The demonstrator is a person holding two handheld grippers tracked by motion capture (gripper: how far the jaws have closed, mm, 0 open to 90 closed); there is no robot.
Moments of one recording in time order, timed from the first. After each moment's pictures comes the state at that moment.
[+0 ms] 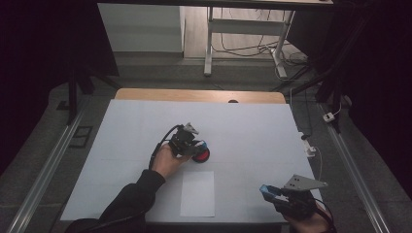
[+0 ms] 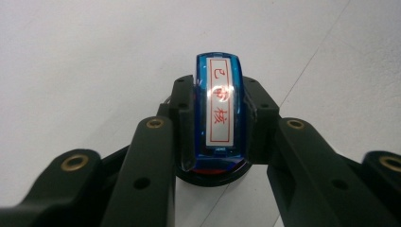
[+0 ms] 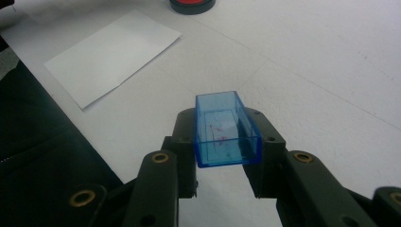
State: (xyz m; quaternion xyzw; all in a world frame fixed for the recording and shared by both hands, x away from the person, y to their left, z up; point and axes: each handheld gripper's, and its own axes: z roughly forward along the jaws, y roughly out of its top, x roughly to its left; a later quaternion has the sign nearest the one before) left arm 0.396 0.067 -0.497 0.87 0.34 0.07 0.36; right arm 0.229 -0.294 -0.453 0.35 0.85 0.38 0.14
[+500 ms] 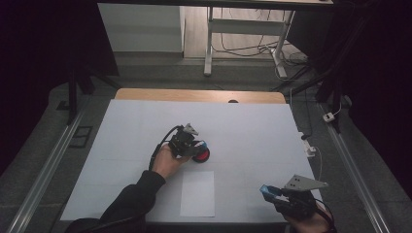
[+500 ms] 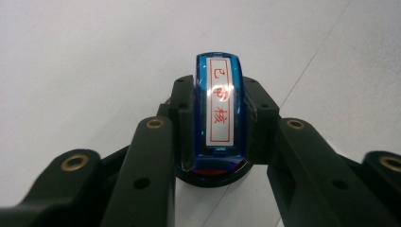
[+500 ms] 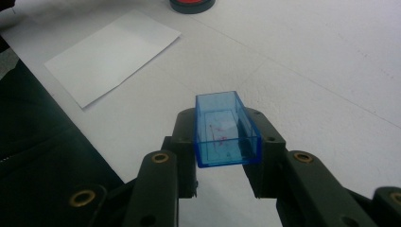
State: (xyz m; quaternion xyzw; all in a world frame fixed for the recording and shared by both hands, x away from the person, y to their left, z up) left arm 0.393 0.066 -0.498 0.87 0.33 0.08 0.36; right arm 0.229 -0.295 -0.453 0.35 0.84 0.38 0.14
